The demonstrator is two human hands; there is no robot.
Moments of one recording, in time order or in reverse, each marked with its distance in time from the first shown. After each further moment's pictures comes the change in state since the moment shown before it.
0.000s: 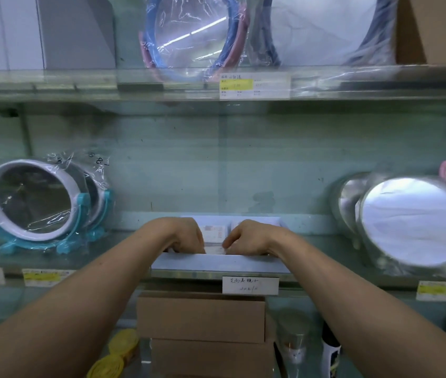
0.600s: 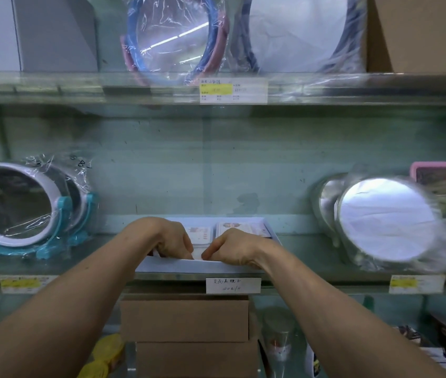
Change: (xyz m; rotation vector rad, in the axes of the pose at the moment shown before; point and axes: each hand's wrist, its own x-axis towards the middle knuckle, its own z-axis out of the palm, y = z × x) left_hand -0.004 0.011 -0.003 0.043 -0.107 -0.034; right_hand -0.020 0.001 0.009 0.129 -0.018 -0.045
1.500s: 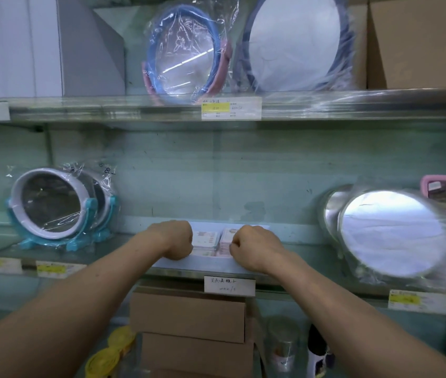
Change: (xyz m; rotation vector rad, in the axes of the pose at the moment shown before) left_hand -0.011 0.007 0.018 0.174 0.376 -0.051; right_hand -0.022 0.020 -0.012 -0.415 0.366 -0.114
